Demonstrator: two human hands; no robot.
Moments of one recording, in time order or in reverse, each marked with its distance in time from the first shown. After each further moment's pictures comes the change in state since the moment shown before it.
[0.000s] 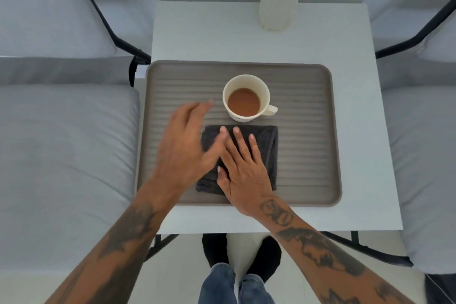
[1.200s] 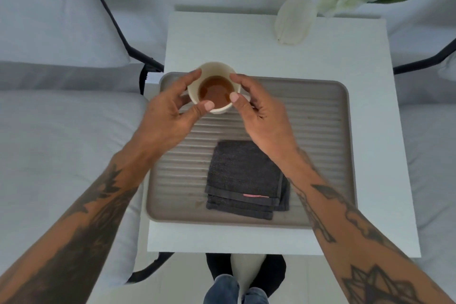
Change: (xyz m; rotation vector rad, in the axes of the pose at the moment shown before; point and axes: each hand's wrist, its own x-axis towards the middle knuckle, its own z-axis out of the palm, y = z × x) left_hand 0.070 -0.046 -0.043 -0.653 -0.166 -0.280; right_hand 0.117 0.009 -0.098 0.796 0.169 0.262
